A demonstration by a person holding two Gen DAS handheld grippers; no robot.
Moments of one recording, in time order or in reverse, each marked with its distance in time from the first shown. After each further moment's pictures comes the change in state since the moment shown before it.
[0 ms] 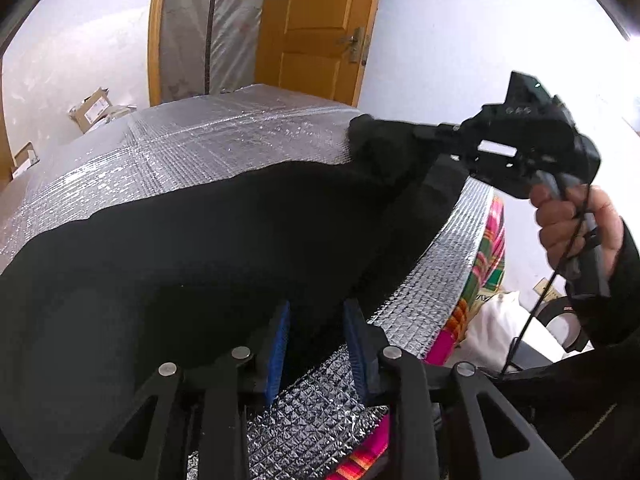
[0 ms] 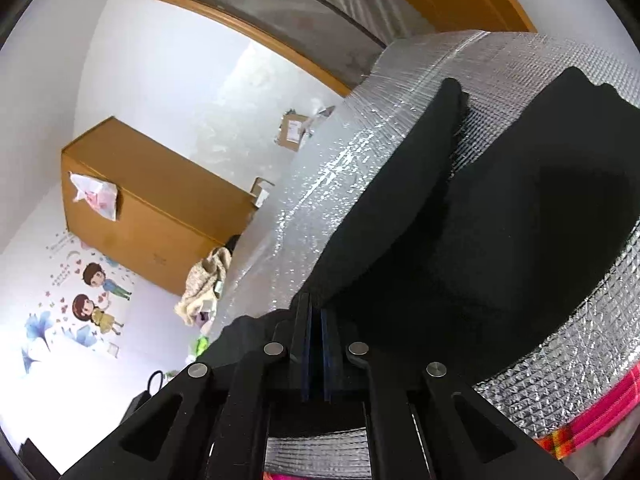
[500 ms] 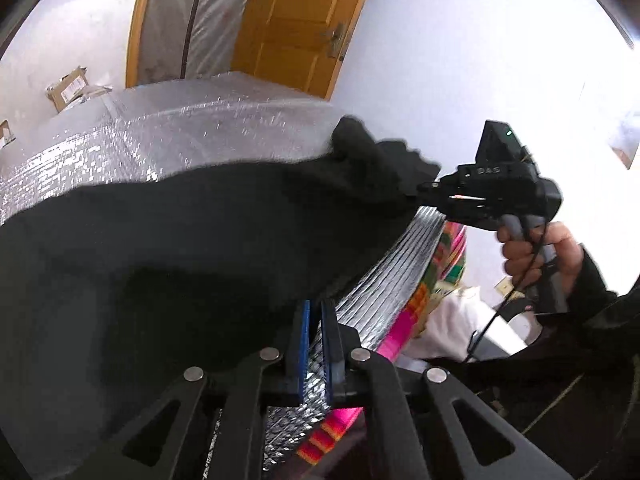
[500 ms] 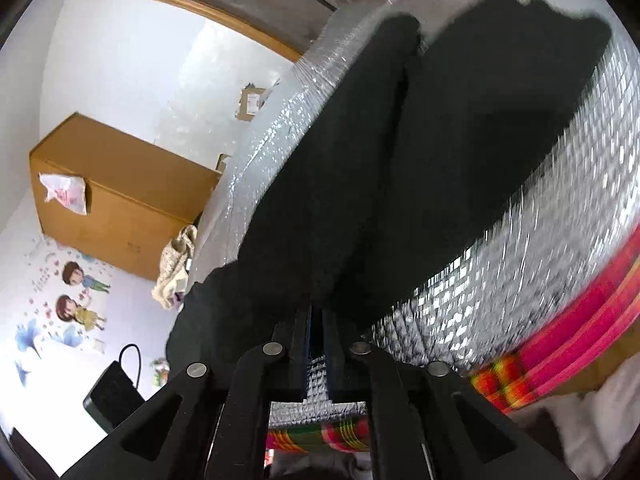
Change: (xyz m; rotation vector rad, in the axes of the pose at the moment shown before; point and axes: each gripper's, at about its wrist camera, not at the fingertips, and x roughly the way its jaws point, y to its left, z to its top) left arm -0.019 0.012 -0.004 -0.032 -0.009 -0.178; right arm -0.025 -0.045 -0.029 0.050 0.075 -0.137
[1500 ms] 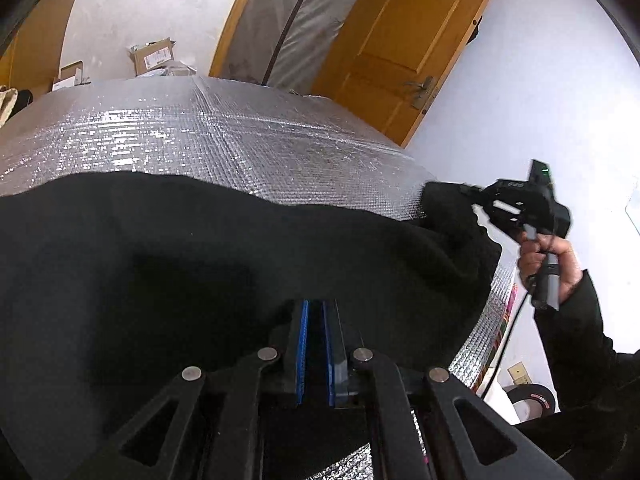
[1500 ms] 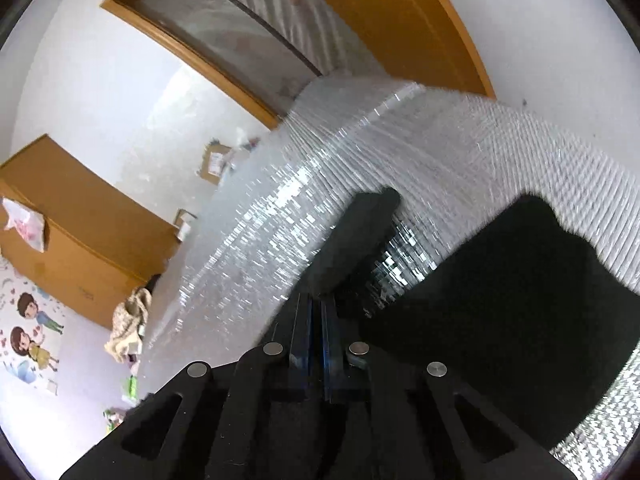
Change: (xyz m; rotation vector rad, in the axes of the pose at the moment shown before) left arm 0.000 0.062 0.007 -0.269 -0.105 0.148; right arm 0.030 0.023 0.111 -0.037 -0.196 -0.131
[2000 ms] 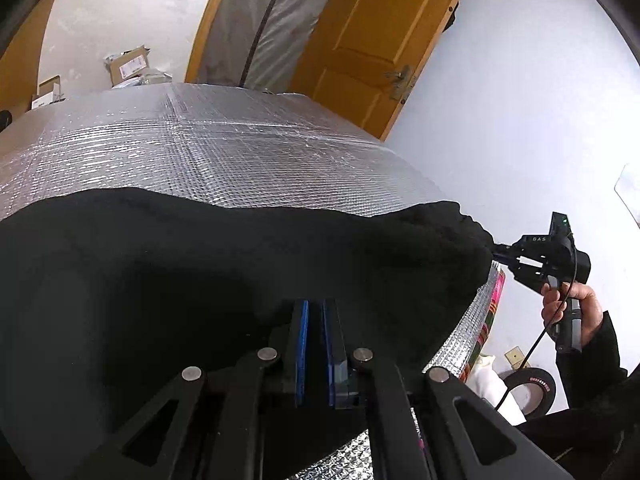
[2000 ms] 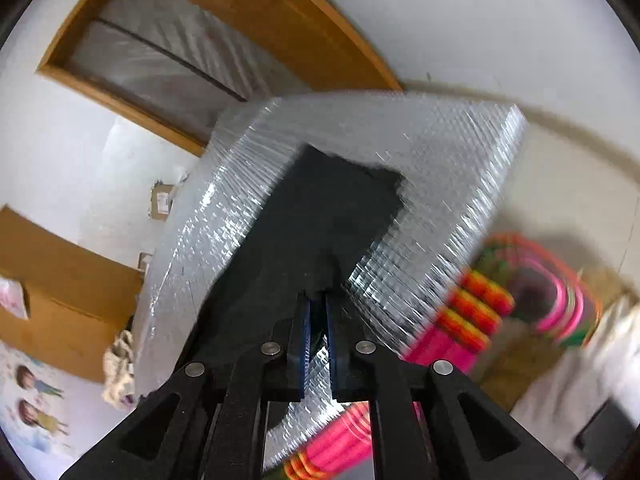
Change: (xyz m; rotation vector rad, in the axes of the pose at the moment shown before) left arm 0.004 -0.022 0.000 0.062 0.023 -0.037; right arm -0.093 -0.069 -0.063 0.260 -0.030 -0.179
